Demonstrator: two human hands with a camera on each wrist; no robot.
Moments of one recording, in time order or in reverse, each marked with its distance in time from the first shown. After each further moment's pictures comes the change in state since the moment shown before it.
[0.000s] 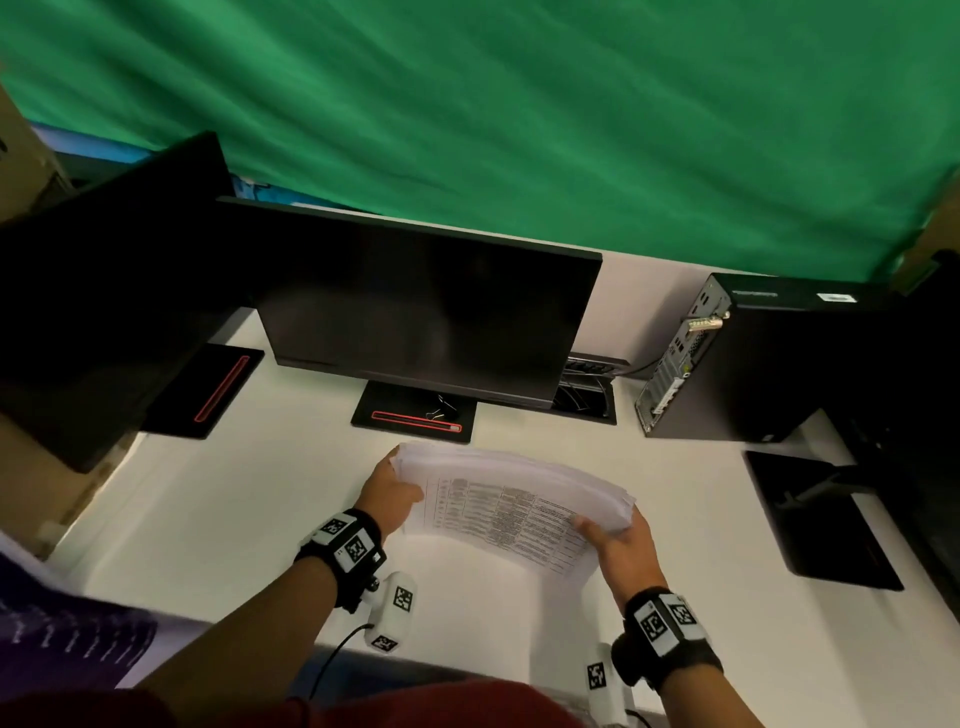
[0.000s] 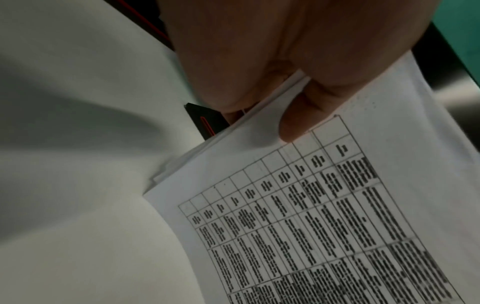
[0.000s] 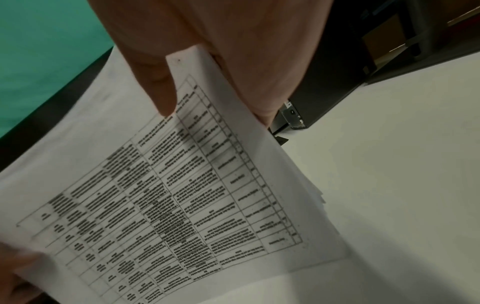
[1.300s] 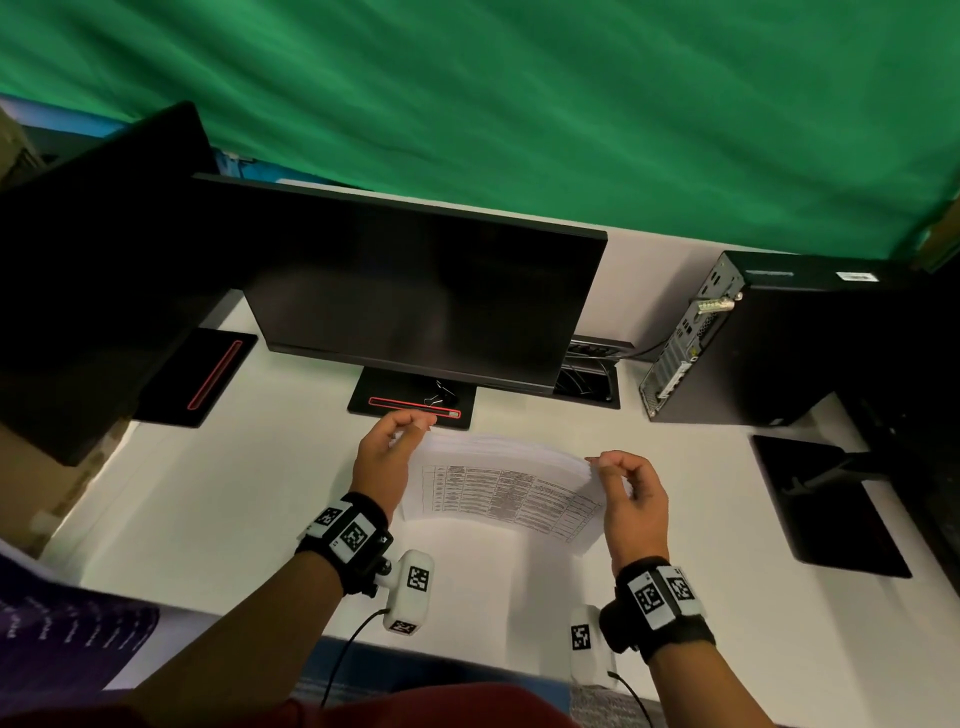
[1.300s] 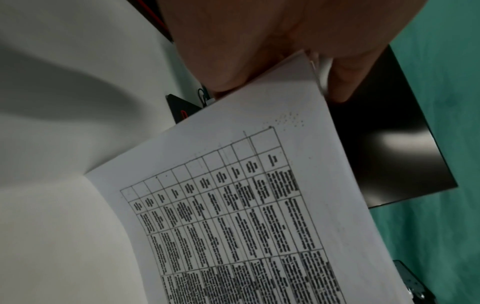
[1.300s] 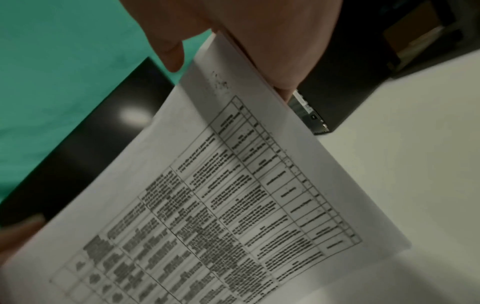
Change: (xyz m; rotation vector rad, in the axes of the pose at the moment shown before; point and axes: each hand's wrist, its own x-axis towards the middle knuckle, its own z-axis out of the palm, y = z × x) left_hand 0.012 0.010 0.012 -0.157 0.208 0.229; right_hand 0.015 -0.025 0.018 0.017 0.270 -0.174
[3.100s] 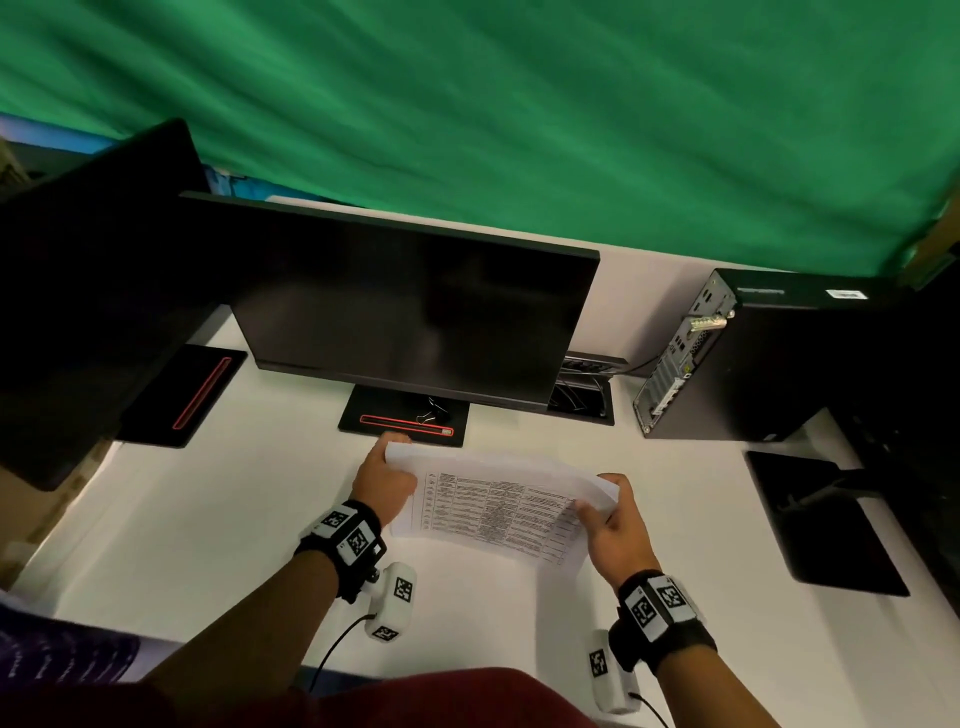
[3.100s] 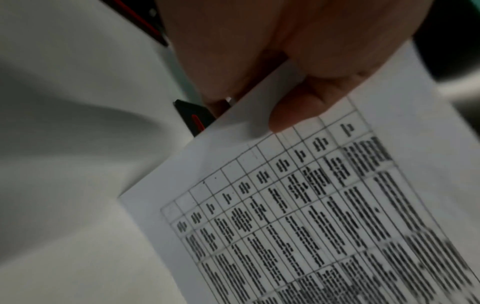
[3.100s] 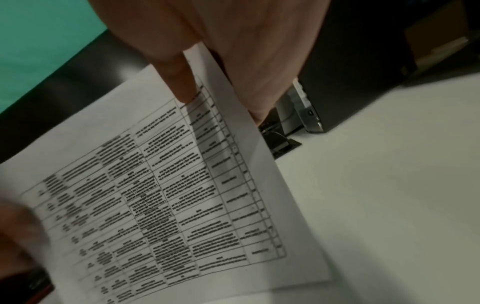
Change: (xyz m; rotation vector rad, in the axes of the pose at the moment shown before) left_hand 0.022 -0.007 0.003 0.264 -0.108 -0.243; right_hand 0.012 0.008 -0.008 -0.282 -0.301 0.112
